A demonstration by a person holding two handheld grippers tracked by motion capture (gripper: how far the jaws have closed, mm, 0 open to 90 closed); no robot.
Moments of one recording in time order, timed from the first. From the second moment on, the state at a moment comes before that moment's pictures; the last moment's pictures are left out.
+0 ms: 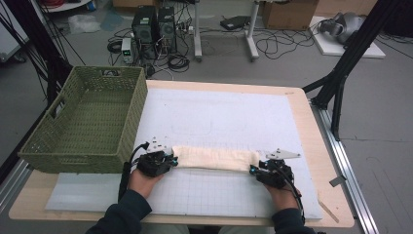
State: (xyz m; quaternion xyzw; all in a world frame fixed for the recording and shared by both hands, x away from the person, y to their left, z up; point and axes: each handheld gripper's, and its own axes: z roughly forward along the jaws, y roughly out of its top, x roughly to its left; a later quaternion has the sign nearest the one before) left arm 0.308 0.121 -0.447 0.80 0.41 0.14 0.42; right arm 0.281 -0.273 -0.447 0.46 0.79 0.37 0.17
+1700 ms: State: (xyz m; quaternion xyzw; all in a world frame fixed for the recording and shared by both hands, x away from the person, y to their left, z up) left arm 0.292 0.135 -0.393 0.75 0.37 0.18 0.51; right arm 0.280 -0.279 -0.405 0.42 0.77 0.43 0.21
